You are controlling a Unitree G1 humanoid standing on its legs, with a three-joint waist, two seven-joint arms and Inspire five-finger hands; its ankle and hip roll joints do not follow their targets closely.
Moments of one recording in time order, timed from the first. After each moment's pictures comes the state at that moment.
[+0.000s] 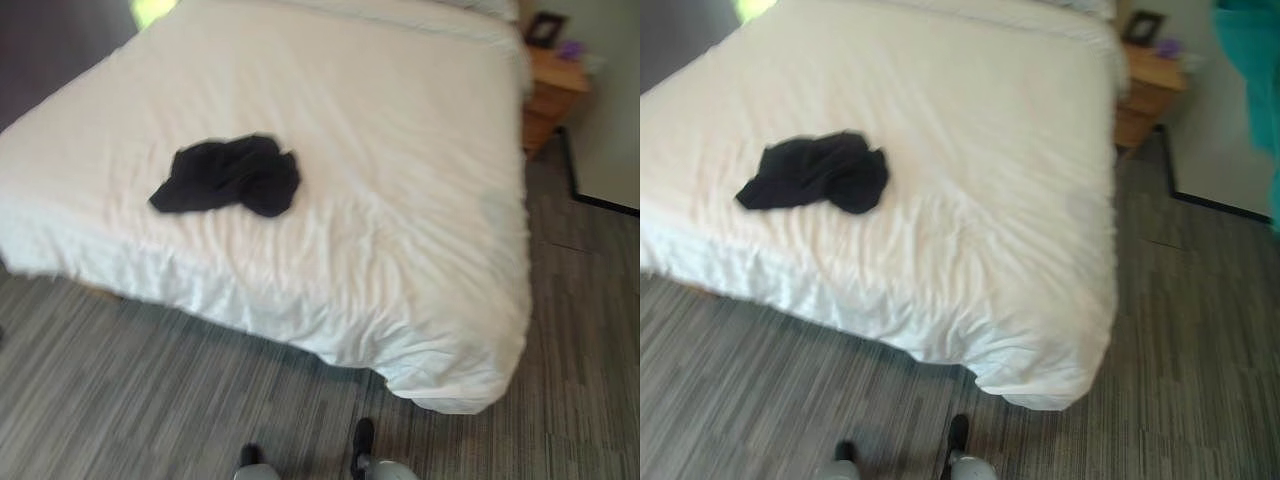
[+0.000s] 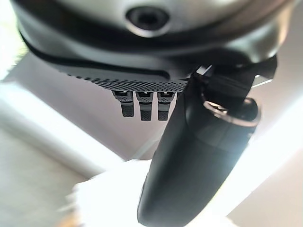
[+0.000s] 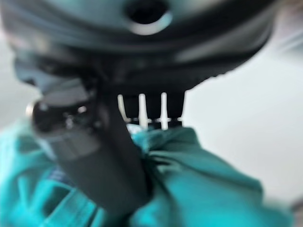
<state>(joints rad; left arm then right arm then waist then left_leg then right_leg) 0.20 0.89 0.62 0.30 -0.14 -0.07 0.29 0.14 -0.85 -0.74 0.54 0.23 -0.10 -0.37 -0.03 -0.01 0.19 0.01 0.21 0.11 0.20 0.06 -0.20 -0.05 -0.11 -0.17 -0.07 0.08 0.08</state>
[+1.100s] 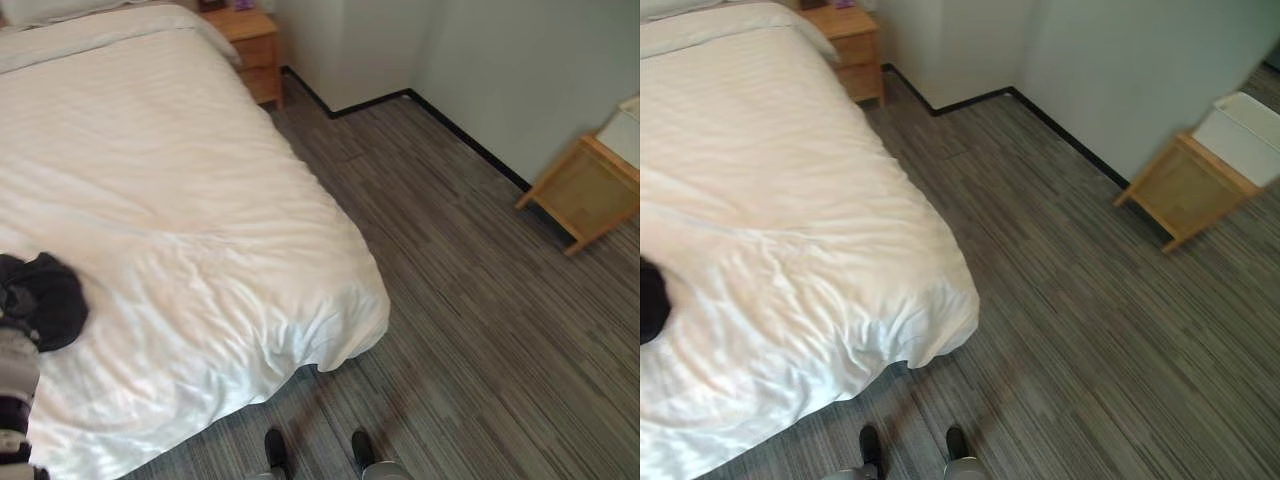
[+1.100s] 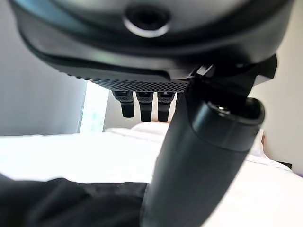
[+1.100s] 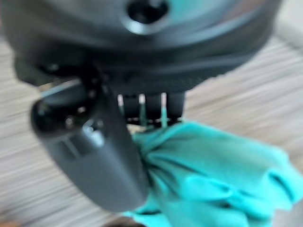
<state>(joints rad) -0.44 1.01 0.00 0.90 0.40 0.21 0.38 0.05 -0.39 0.01 1.13 0.00 0.03 -0.09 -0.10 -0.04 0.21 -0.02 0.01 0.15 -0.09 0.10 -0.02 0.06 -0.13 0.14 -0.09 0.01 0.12</state>
